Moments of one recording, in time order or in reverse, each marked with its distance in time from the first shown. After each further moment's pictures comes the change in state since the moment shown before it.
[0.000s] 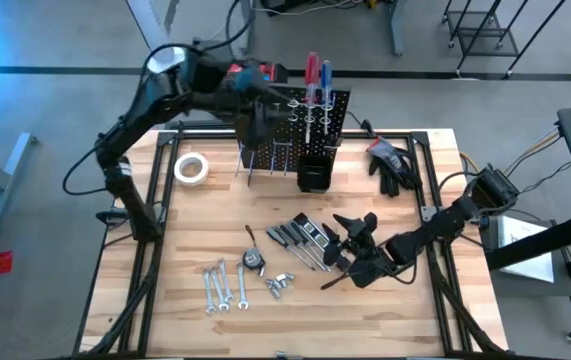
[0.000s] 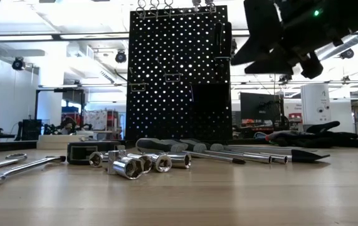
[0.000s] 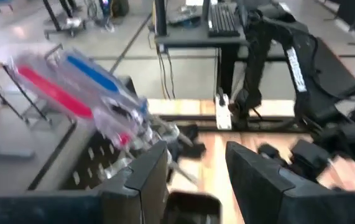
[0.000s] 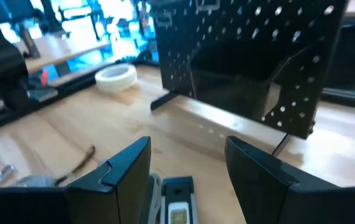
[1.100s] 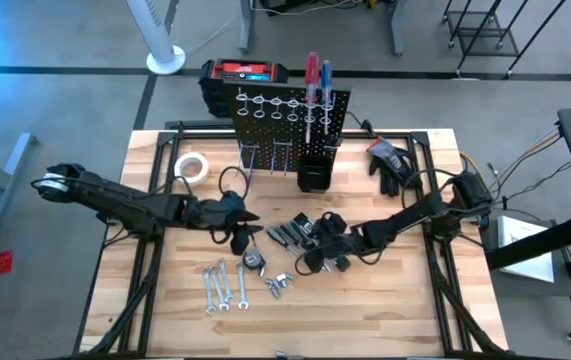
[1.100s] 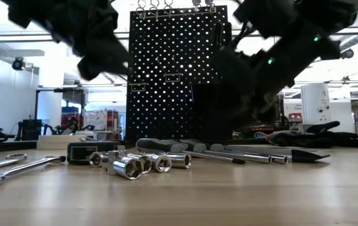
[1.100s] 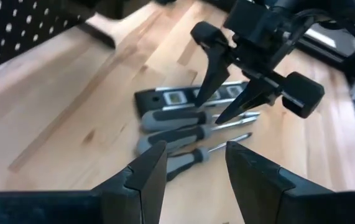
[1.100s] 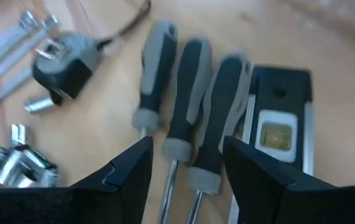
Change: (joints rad) left arm -0.510 -0.532 -1.726 1.006 -0.457 -0.717; right arm -0.270 0.209 0.081 0.028 -0.877 -0.123
